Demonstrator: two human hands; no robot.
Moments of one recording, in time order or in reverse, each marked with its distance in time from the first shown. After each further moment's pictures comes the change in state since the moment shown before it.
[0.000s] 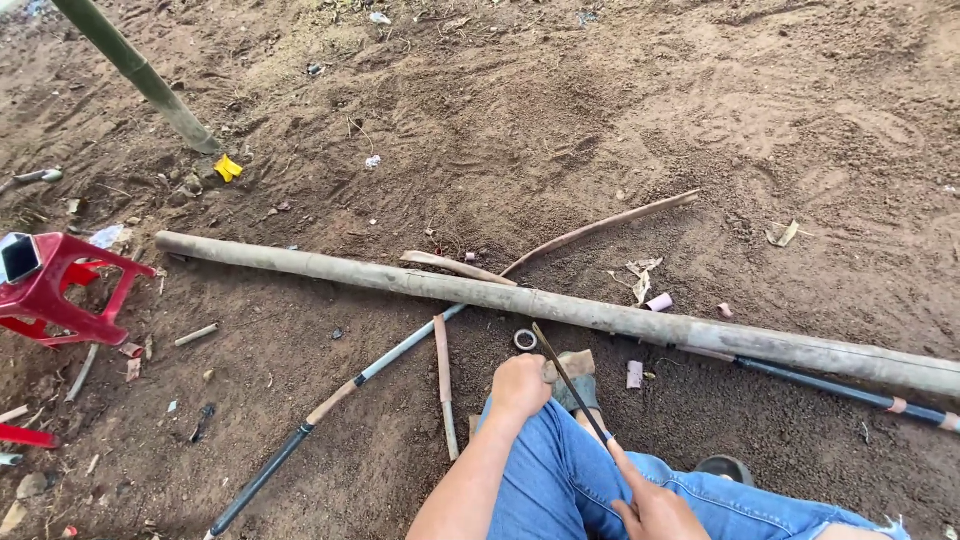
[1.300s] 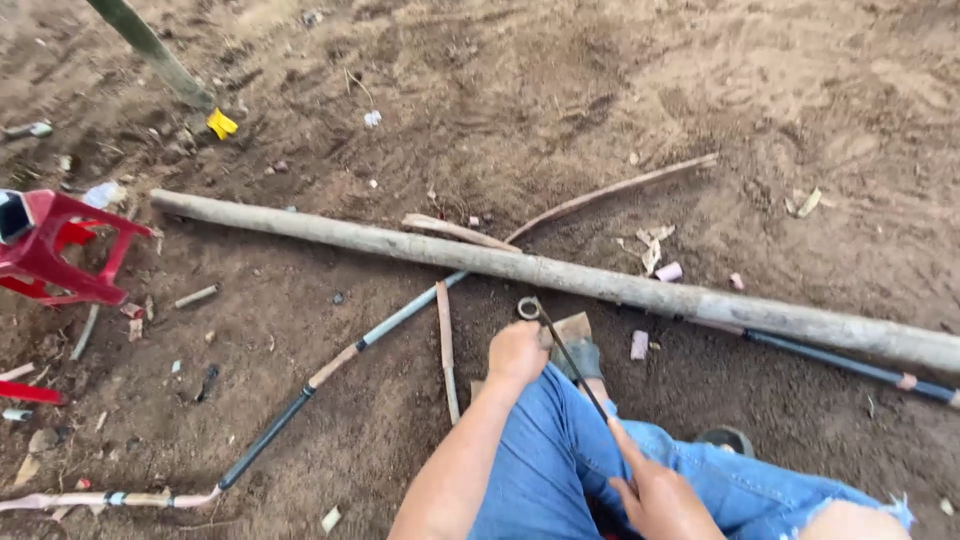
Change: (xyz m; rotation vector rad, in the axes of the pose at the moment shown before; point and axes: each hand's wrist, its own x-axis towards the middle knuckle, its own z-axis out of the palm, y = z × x) left_hand 0.002 -0.013 0.000 -0.034 0.021 -0.058; right_hand -0.025 -0.014 -0.009 0.061 0.083 -0.115
